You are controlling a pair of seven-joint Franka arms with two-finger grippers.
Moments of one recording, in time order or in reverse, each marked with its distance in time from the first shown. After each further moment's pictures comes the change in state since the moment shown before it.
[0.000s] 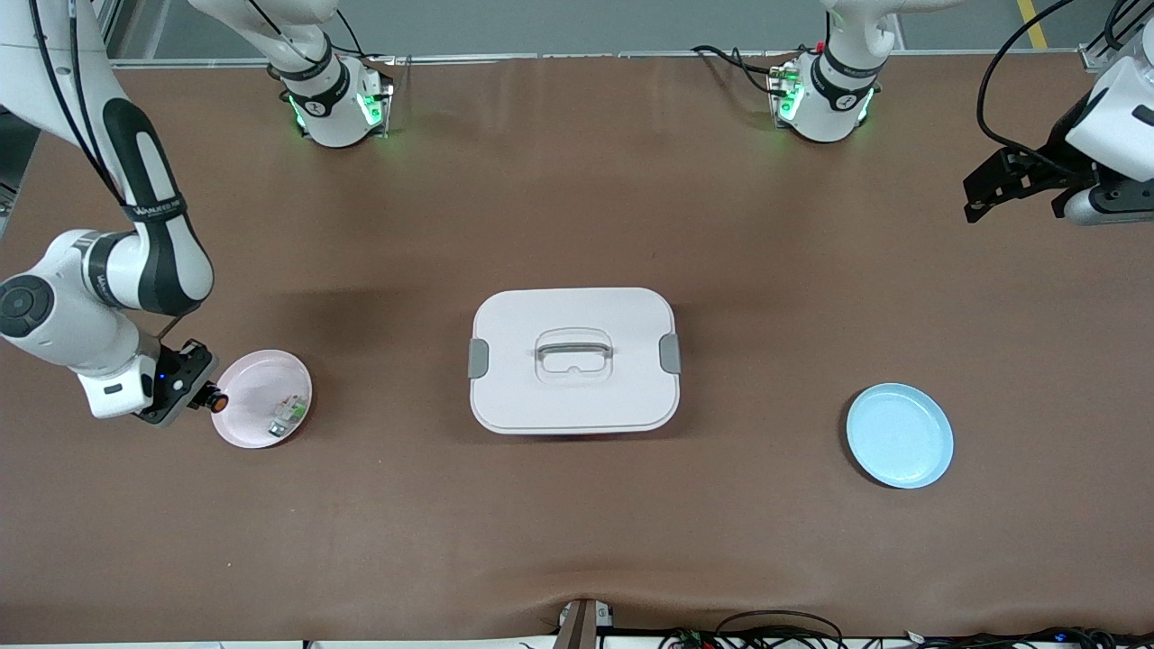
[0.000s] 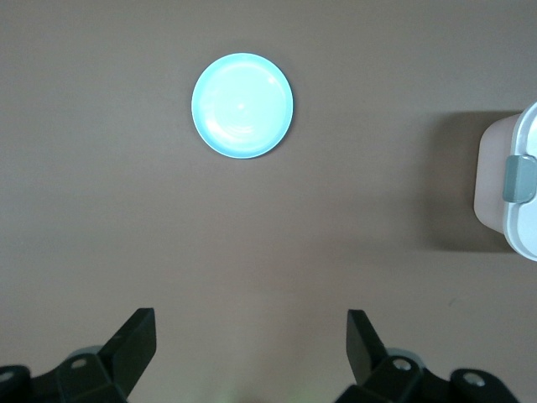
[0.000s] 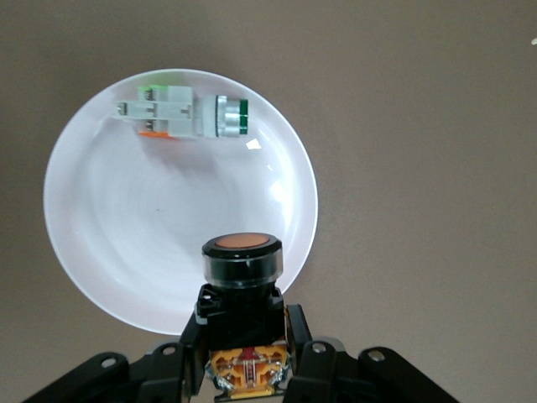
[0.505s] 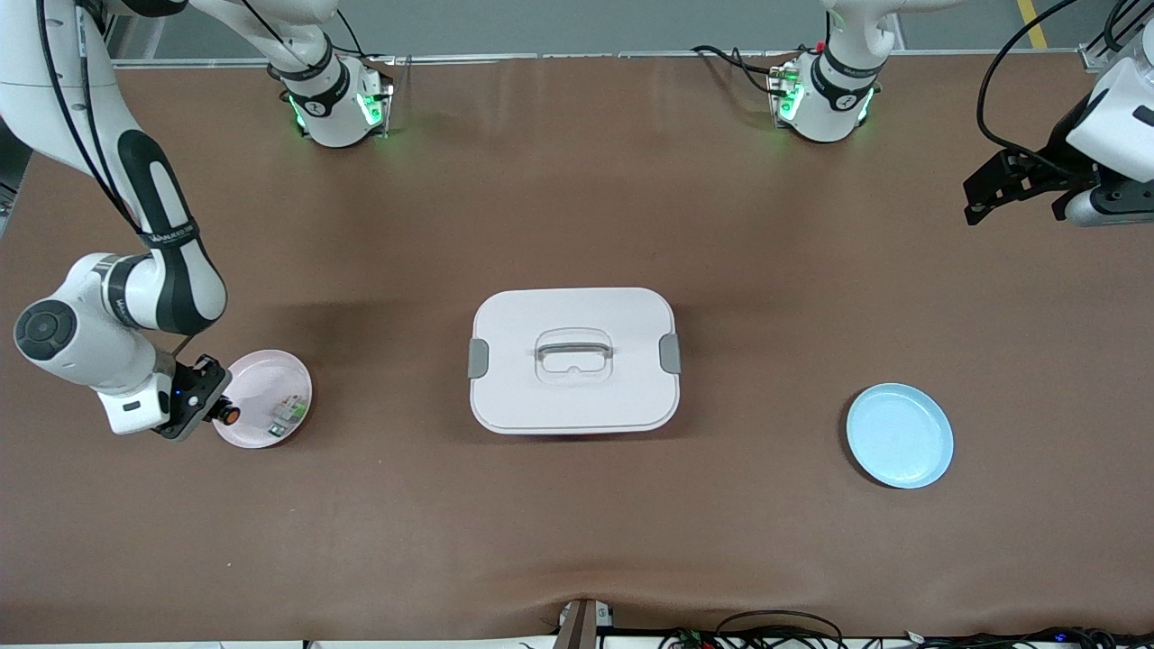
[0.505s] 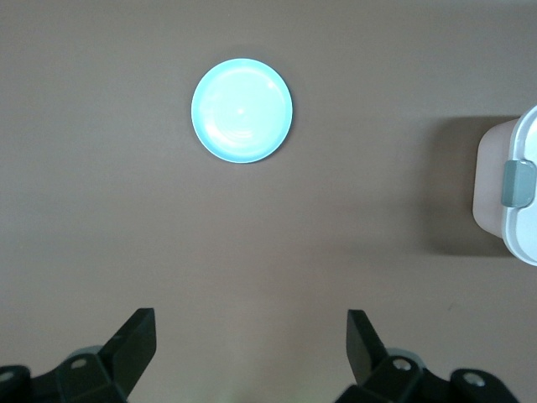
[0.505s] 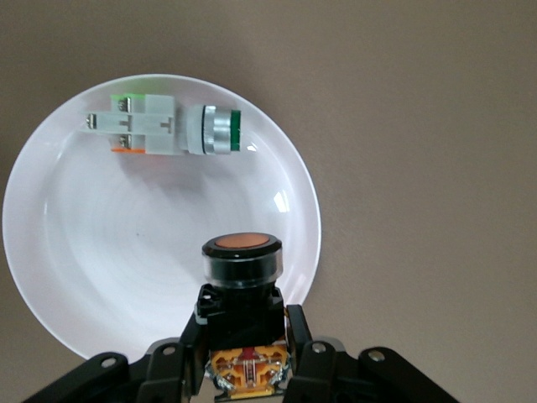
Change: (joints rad) left arm 0.000 0.000 0.000 -0.002 0.000 0.013 0.000; right arm 0.005 0.079 0.014 0.034 0.000 0.030 0.000
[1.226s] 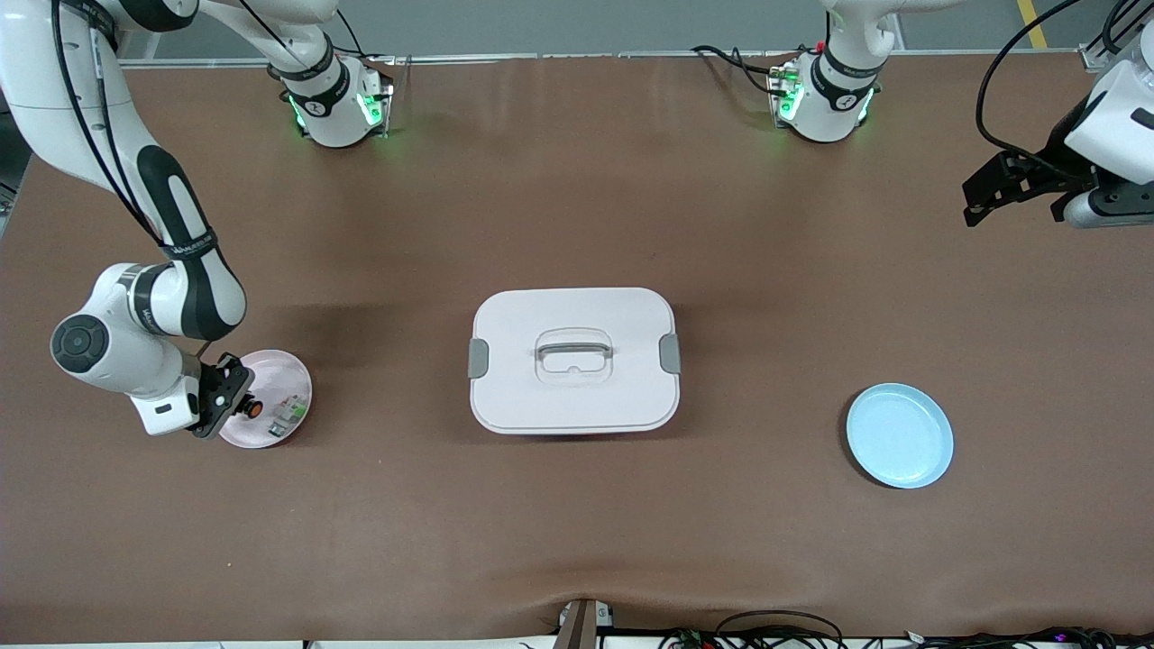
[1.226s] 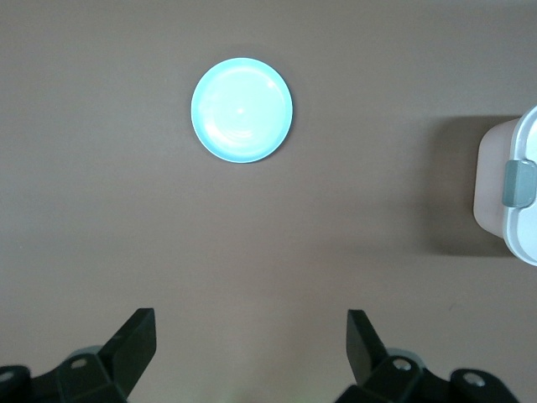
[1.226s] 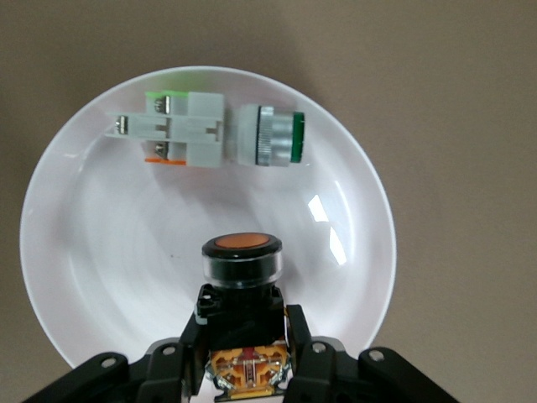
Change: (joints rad) left arm 0.000 0.000 0.000 -0.006 0.000 0.002 0.000; right arm 0.007 0.045 0.011 -0.002 0.000 -0.032 0.000
